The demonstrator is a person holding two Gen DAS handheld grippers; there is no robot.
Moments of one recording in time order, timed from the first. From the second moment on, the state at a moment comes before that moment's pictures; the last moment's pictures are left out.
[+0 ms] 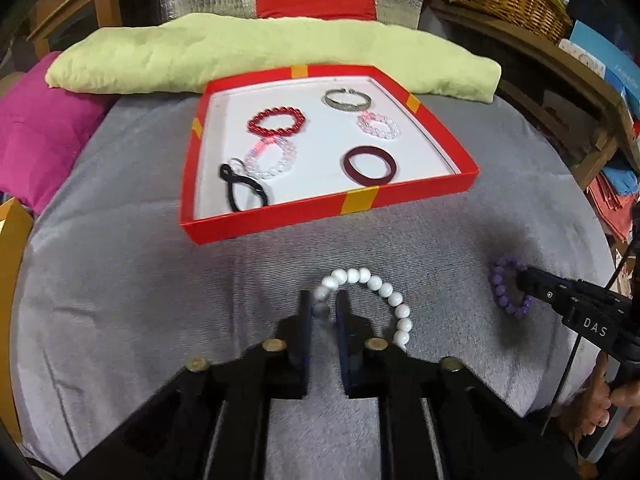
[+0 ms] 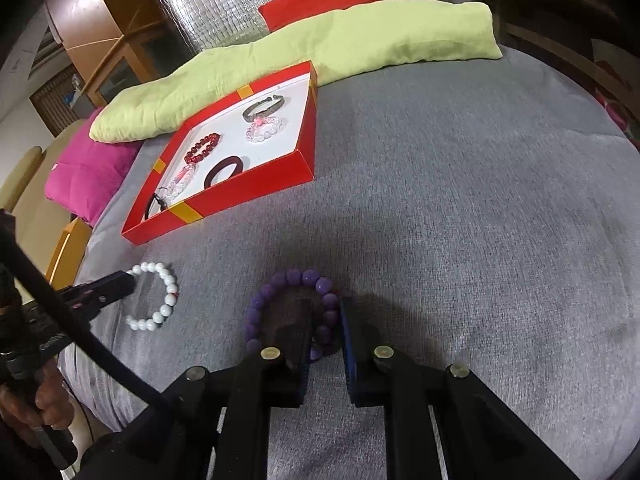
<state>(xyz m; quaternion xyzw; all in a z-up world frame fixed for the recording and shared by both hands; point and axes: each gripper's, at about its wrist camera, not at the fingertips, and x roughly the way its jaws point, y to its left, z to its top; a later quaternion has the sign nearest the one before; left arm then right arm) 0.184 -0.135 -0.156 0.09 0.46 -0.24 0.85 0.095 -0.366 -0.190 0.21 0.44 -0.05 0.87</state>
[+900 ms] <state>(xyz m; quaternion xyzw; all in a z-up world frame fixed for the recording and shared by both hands) 0.167 -0.066 -0.146 0.07 0.45 -0.19 0.87 0.074 -0.351 -0.187 0.21 0.47 -0.06 0.85</state>
